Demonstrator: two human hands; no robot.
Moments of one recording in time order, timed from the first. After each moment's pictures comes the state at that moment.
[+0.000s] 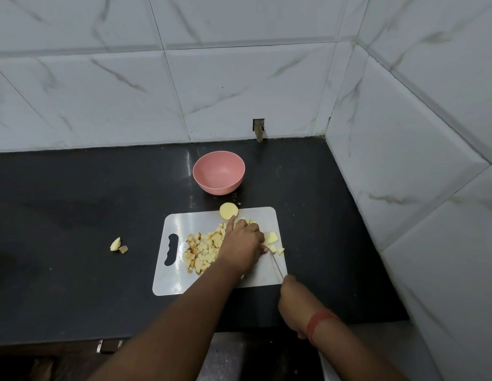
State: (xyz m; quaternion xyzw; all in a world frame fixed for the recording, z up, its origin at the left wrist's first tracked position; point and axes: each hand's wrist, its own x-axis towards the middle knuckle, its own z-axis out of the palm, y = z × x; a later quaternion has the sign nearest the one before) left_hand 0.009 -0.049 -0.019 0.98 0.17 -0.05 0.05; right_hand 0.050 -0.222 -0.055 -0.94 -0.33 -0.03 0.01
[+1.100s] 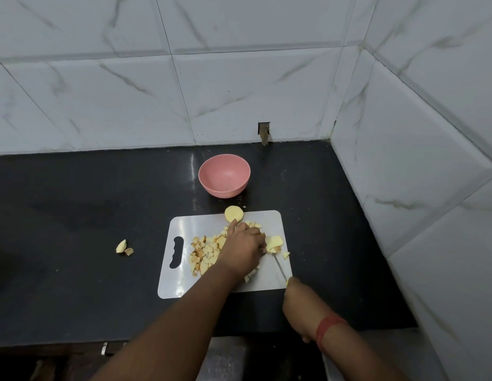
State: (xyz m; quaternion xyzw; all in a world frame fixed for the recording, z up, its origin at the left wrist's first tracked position) left_hand 0.000 -0.038 -0.027 0.98 0.17 0.00 0.11; right_hand 0.039 -0.203 0.025 -0.61 -0.65 0.19 -0.42
